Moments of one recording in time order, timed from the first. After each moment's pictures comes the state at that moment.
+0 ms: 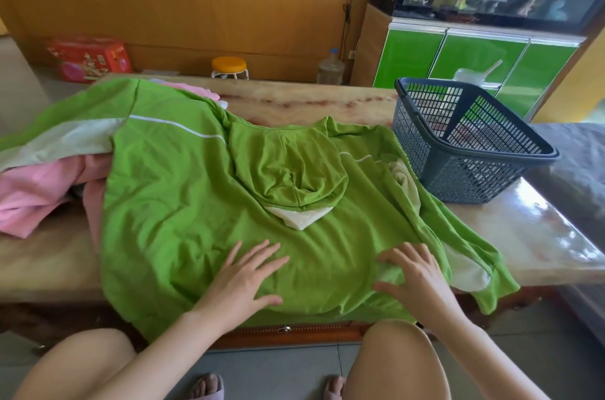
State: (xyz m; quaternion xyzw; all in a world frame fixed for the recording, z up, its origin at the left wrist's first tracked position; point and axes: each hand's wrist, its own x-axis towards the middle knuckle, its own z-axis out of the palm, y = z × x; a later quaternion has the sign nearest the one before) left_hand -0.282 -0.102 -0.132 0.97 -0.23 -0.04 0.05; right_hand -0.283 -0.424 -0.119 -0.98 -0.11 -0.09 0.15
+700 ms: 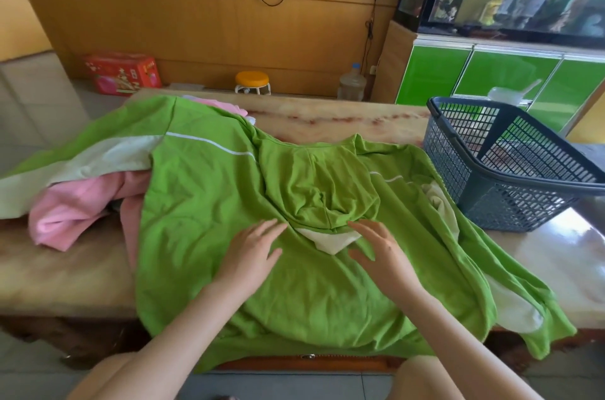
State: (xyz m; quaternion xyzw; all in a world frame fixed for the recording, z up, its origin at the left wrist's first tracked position) left_hand -0.225 -0.074 -0.100 0.97 -0.10 0.06 0.20; right_hand -0.214 -0.321 -0.096 -0.95 -0.11 -0.05 0.29
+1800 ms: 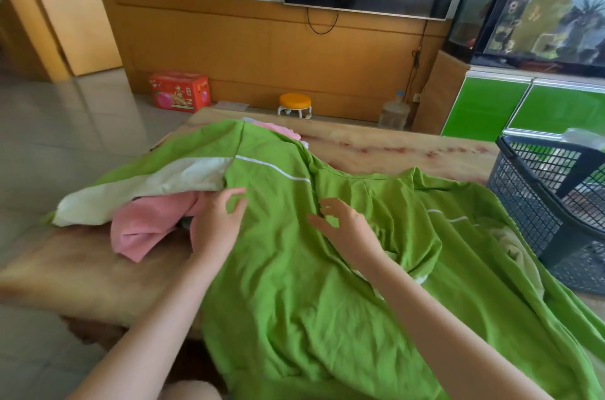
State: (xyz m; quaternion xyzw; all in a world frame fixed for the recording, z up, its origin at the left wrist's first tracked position) left_hand -0.192 0.065 -0.044 0.86 0.15 0.26 0.42; right_hand -0.157 -0.151 -0.031 -0.92 -0.15 0.01 0.37
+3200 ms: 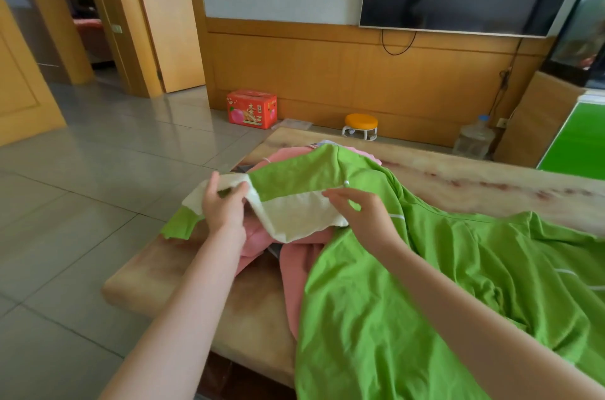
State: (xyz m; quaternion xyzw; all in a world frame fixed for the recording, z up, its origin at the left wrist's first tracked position) left_hand -0.173 0.206 -0.018 0.48 0.29 0.37 0.74; right_hand -0.119 -0.003 -0.003 -0.81 -0.28 -0.01 0.52
